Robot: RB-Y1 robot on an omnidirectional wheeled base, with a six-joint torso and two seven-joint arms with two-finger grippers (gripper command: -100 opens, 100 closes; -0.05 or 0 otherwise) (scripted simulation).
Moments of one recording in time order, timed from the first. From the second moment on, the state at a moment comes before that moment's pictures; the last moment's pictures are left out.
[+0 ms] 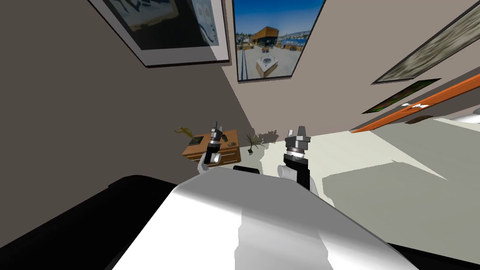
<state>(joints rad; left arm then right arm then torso) 0.36 0.14 0.01 -2.19 -0.05 -0.30 0.09 0.49 0.04 0.00 -2.29 0.05 -0.36 -0.04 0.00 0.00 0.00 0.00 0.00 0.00</state>
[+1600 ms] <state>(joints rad) 0.17 0.16 0.08 -2.09 -0.03 0.13 0.09 0.49 0.04 0.00 -2.29 0.05 -0.36 -0.04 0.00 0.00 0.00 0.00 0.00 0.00</state>
